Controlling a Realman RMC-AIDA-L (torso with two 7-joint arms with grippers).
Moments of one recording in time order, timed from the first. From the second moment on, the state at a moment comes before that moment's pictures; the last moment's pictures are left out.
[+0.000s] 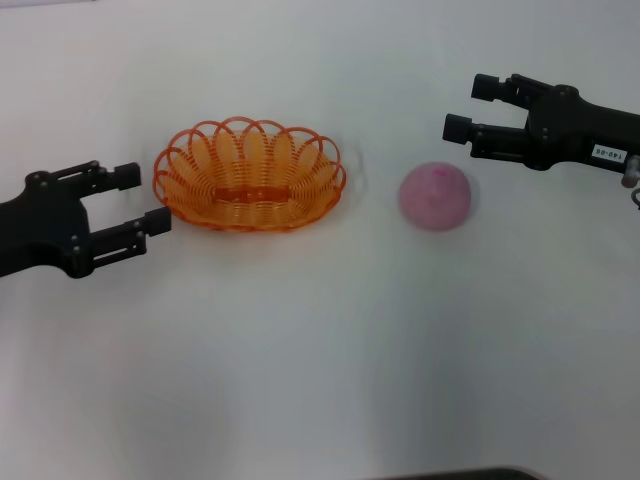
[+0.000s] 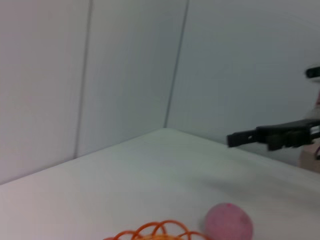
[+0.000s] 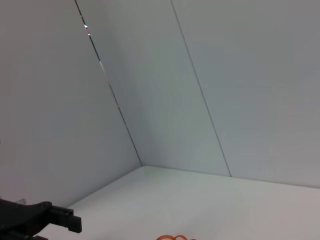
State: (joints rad) left arm -0.40 -2.13 0.46 0.77 2.11 1.73 -1.24; right arm 0.46 2.07 -0.44 -0.57 -1.97 -1.62 1.33
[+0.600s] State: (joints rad) left arm -0.37 -2.13 0.38 0.70 2.13 1.65 -1.15; right arm 0.47 2.07 -0.45 -0.58 -1.97 -1.62 1.30
